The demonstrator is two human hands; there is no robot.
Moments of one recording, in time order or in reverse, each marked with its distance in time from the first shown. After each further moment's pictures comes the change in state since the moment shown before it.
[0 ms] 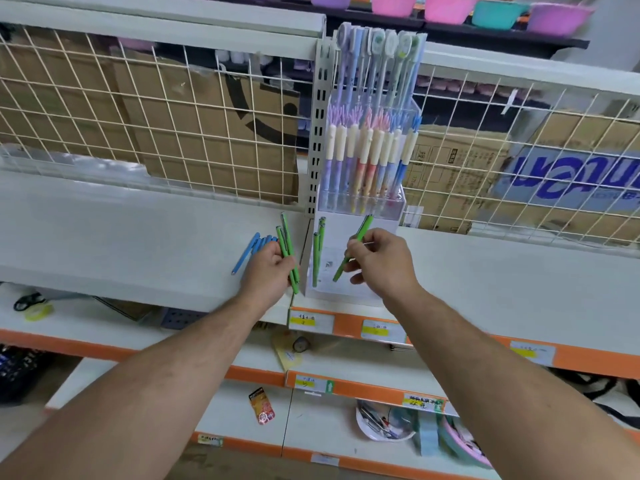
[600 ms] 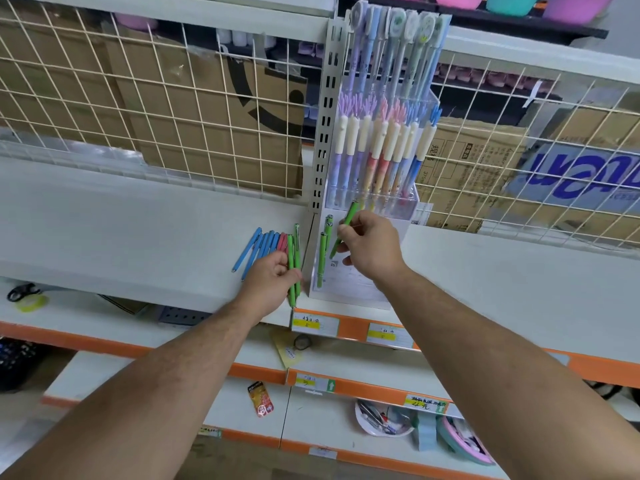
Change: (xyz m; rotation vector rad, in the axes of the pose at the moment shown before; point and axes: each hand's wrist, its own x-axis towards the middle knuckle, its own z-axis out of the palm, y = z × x) left_hand 0.010 -0.023 -0.004 0.069 -0.093 -0.030; right_hand 0.040 -0.005 0.026 -0.219 -0.033 -0.078
